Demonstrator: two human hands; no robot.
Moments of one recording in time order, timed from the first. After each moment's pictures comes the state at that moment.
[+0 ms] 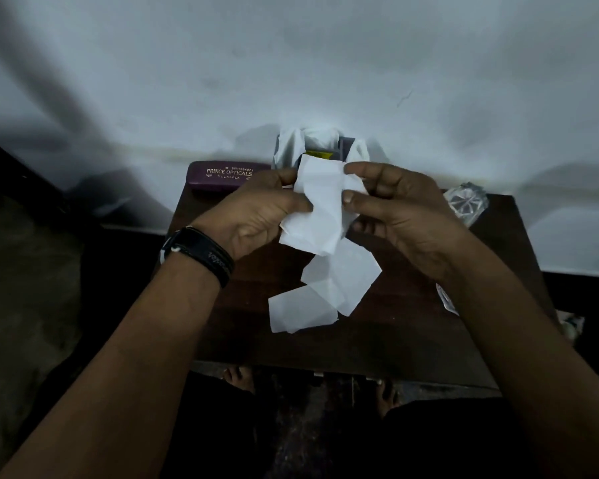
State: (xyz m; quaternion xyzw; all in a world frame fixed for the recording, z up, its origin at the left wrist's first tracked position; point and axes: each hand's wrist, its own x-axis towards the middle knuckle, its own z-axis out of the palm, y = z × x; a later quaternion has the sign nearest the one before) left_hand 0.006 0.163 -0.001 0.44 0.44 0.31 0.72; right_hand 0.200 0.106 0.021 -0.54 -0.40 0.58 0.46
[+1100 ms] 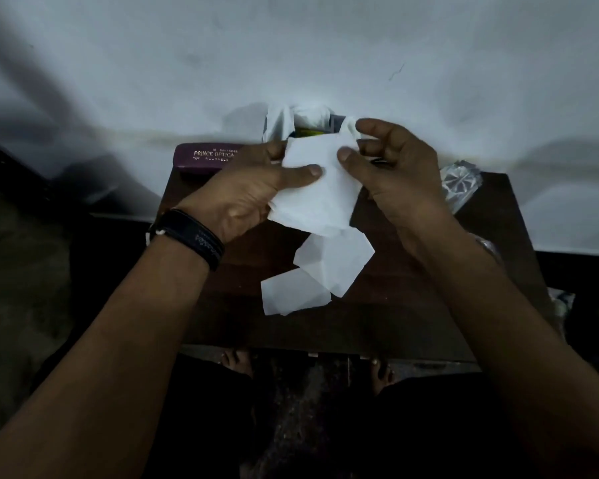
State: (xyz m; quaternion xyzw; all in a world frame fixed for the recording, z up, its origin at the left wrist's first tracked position) left_hand 0.011 0.159 0.011 0.42 0.43 0.33 0.73; right_hand 0.191 0.113 0.016 -0.62 -0.43 0.39 0.52
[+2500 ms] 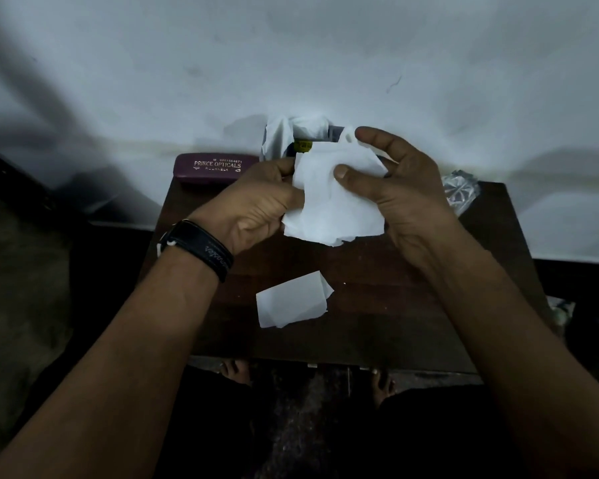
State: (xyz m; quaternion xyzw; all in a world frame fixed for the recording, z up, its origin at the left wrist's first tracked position) left_hand 0.019 0.155 0.008 0.44 0.41 0.31 0.74; right_hand 0.196 0.111 0.019 -0.60 -0.40 0.45 0.53
